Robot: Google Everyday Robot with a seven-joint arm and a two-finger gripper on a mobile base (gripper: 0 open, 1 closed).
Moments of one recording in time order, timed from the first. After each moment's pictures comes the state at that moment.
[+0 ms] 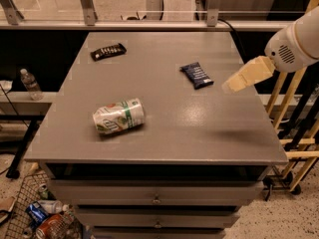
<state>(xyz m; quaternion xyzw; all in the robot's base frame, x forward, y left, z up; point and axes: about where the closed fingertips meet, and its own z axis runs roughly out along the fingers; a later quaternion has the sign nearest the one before) 0.557 -0.217 0.930 -0.33 0.89 0.07 0.31</state>
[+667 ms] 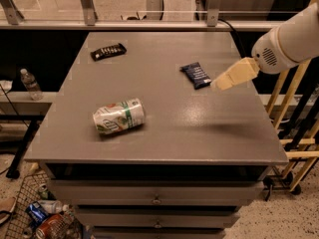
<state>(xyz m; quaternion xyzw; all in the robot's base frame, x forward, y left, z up) 0.574 -0.203 0.919 -0.32 0.89 0.07 0.33</state>
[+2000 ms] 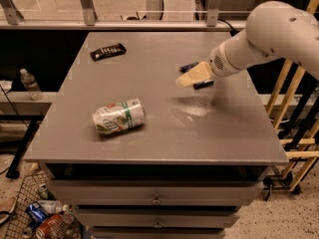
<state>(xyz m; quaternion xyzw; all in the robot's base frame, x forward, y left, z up) 0.661 -0.138 0.852 -0.27 0.89 0.12 0.34</state>
